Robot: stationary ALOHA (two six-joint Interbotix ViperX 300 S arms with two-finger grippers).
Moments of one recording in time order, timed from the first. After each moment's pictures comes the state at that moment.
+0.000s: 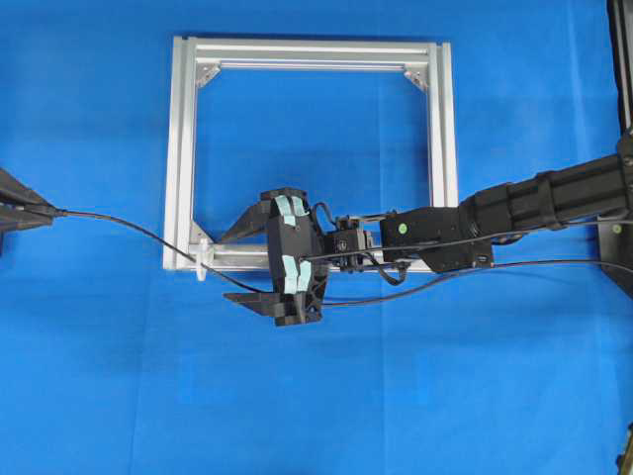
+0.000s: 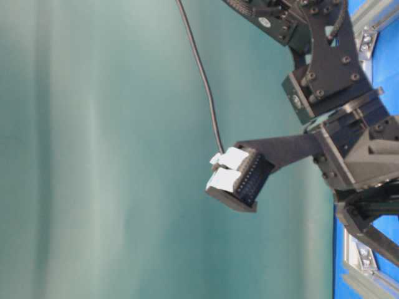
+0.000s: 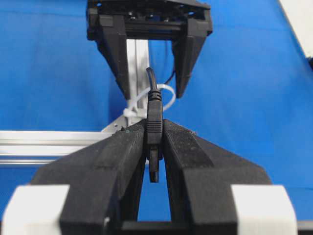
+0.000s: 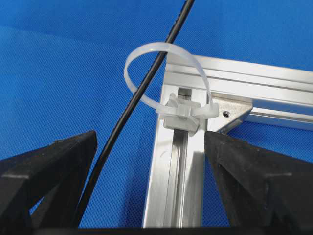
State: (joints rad) left arm -0.09 -1.33 1.30 -0.07 0.31 -0.05; right arm 0.08 0.45 0.42 0.00 -0.49 0.09
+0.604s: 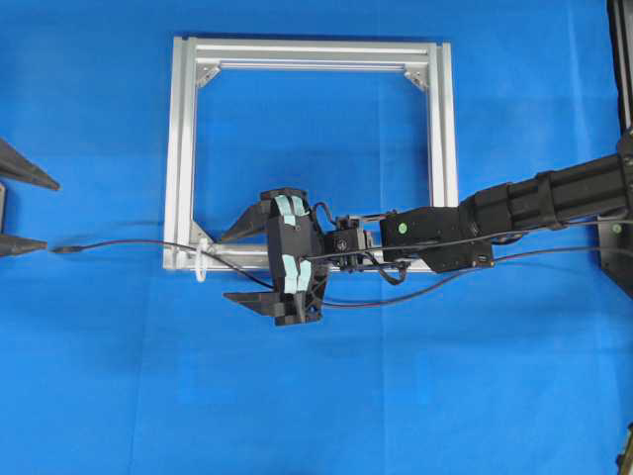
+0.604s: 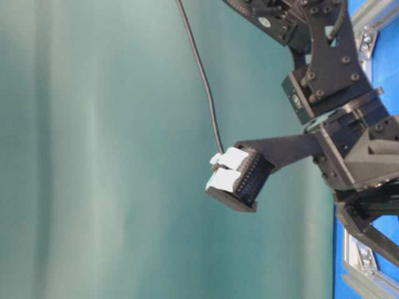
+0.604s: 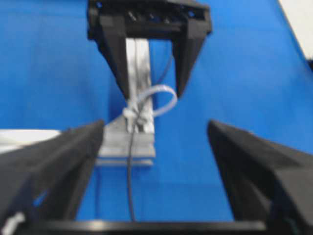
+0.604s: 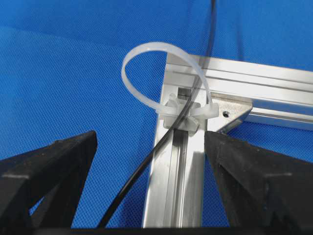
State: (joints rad) left arm -0.09 -1.33 1.30 -0.07 0.31 -0.06; right arm 0.08 0.45 0.42 0.00 -0.49 0.09
